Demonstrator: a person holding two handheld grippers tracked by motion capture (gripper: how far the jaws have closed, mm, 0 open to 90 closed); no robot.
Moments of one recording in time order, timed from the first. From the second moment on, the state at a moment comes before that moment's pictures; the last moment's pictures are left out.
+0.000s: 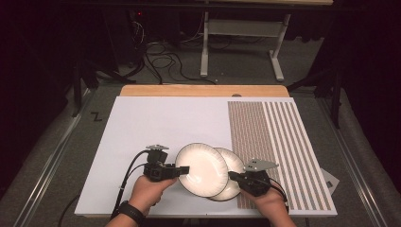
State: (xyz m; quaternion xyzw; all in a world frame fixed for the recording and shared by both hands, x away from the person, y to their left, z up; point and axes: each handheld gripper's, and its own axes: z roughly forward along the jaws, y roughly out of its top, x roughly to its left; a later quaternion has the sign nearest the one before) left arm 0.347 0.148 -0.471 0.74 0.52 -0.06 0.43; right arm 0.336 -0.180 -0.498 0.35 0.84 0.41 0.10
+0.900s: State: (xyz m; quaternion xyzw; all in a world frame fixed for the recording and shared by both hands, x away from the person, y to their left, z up) left arm 0.348 0.144 -0.467 0.73 0.53 -0.04 0.43; right arm 0.337 -0.183 -0.496 0.35 0.83 0.41 0.10
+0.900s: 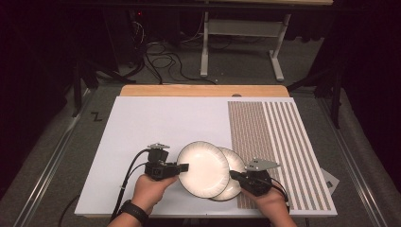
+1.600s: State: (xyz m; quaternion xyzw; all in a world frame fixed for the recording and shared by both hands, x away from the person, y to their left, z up) left arm 0.343 0.144 -0.460 0.71 0.49 -0.01 0.51; right arm 0.336 -0.198 -0.485 0.36 0.81 0.44 0.12
